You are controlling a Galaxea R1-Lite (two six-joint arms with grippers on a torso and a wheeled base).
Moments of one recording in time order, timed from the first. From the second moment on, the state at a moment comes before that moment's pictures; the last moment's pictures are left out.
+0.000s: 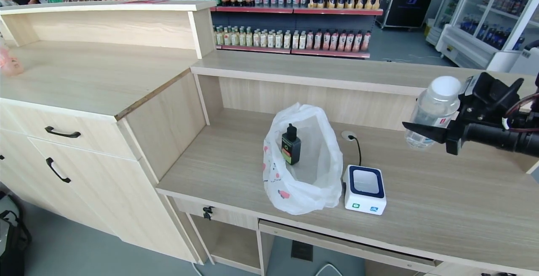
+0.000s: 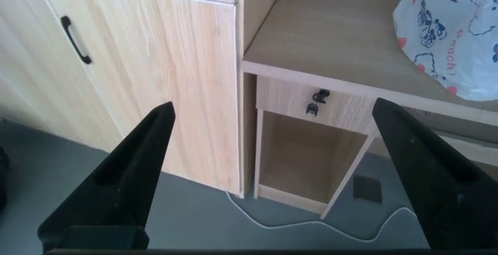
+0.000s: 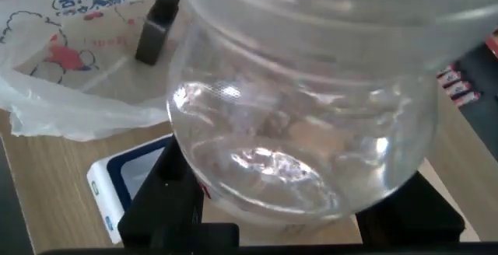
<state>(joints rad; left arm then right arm) 0.00 0.00 0.00 0.00 0.04 -0.01 -0.05 1.59 -0.85 -0.59 0.68 -0.86</state>
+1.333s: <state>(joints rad) 0.00 0.00 0.00 0.00 0.04 -0.01 -0.01 1.93 -0.98 -0.56 1.04 -1.55</state>
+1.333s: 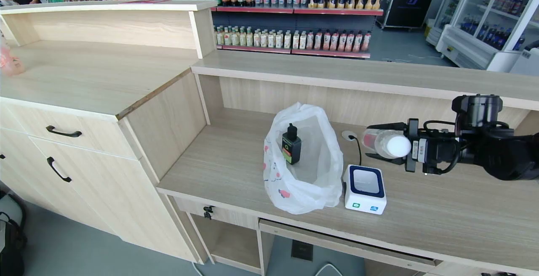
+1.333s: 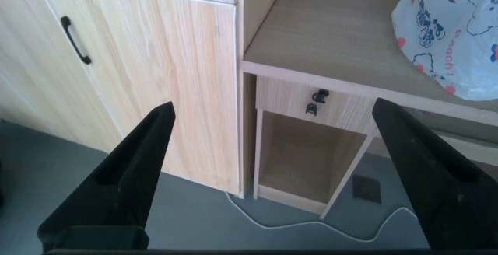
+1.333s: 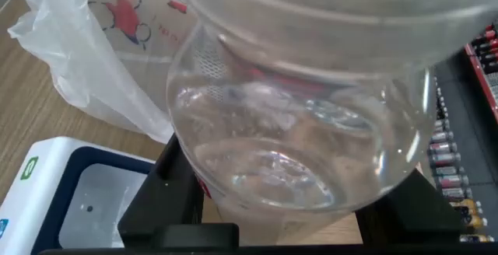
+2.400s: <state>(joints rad) 0.00 0.00 0.00 0.00 0.04 -0.01 0.00 2.10 -1.09 -0.56 1.14 -1.80</state>
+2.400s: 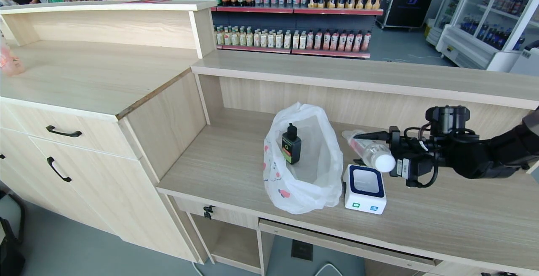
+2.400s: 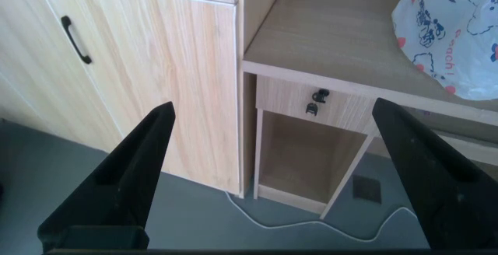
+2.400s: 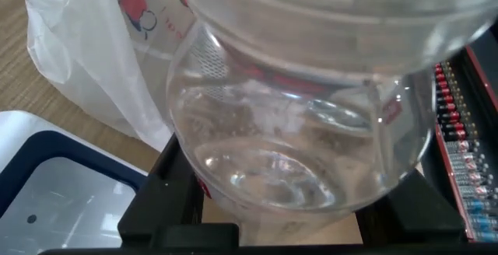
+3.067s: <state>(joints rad) 0.00 0.00 0.00 0.00 0.04 -0.01 0.00 2.18 -1.11 -0.55 1.15 -1.86</state>
